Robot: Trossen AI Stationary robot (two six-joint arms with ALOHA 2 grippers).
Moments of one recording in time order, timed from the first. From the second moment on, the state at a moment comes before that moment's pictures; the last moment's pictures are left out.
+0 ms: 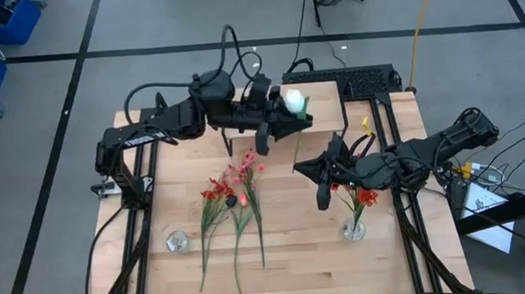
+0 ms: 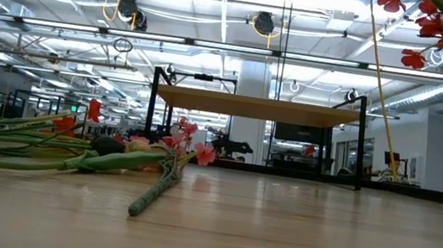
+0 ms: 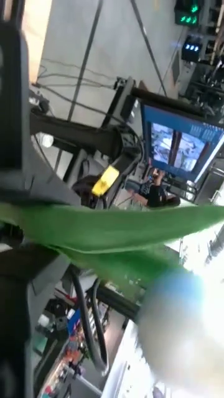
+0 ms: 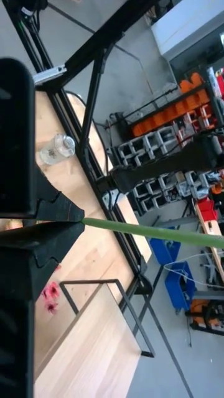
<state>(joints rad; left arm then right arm) 0.10 1.76 2.00 -0.12 0.33 -0.44 0.38 1.26 1.29 -0.35 0.65 0.51</state>
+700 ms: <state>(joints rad) 0.10 1.76 2.00 0.00 0.49 -0.42 0.35 1.22 1.29 -0.30 0.66 0.42</state>
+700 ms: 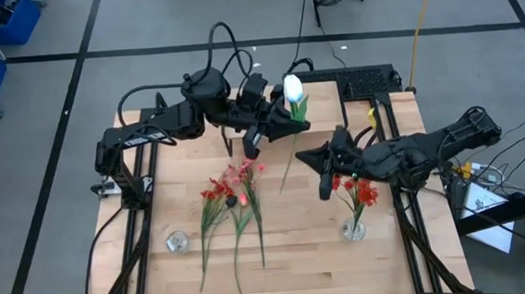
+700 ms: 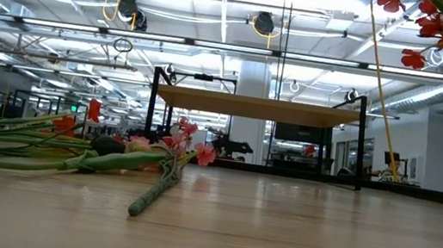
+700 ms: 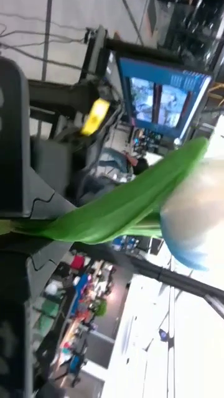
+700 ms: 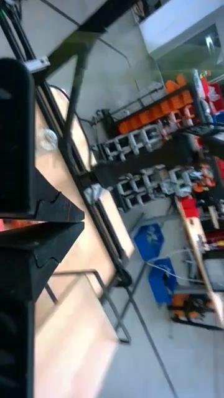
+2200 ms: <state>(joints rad) 0.08 1.76 2.00 -0.19 0.53 -0.19 0.25 1.18 1.28 -0.05 0.23 0.51</state>
